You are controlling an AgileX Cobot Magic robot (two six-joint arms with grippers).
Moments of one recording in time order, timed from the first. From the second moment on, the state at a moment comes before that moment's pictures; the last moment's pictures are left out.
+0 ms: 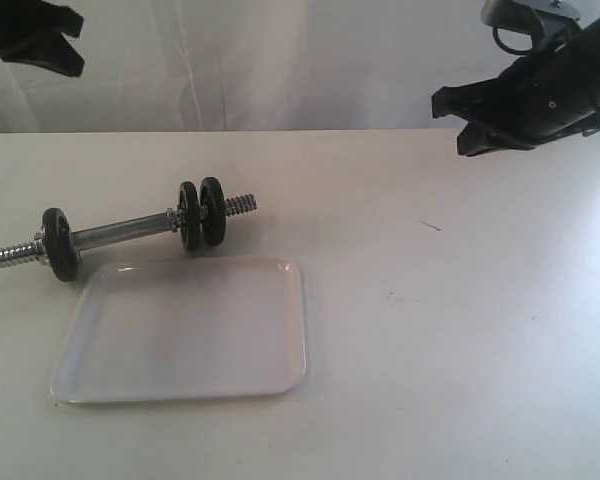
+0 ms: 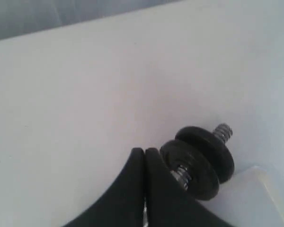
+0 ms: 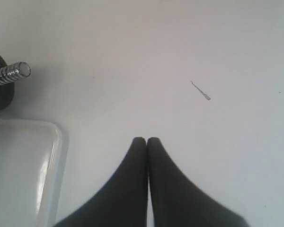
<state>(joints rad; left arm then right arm) -0.01 1.88 -1.87 -0.52 1.01 0.48 0.10 1.65 -1.30 0.43 0.67 -0.27</state>
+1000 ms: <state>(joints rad) -0.04 1.85 -1.66 -0.37 1.10 0.88 0.13 1.56 -1.18 0.49 0.59 -0.22</state>
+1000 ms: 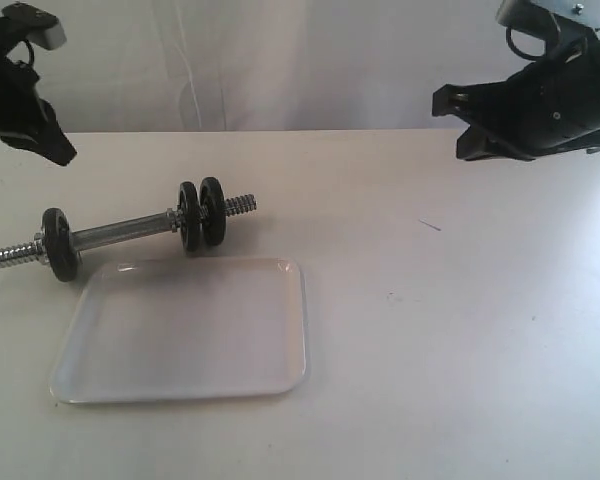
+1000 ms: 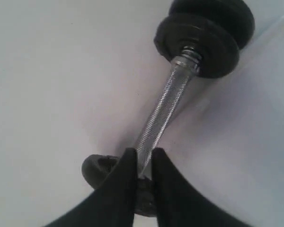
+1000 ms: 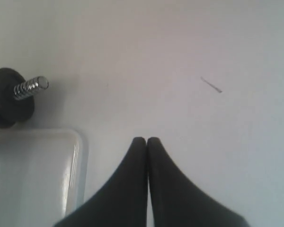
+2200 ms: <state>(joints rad) -0.22 2.19 -1.75 -0.23 0.98 1.26 0.15 1.33 -1.08 0.49 0.77 -0.28</state>
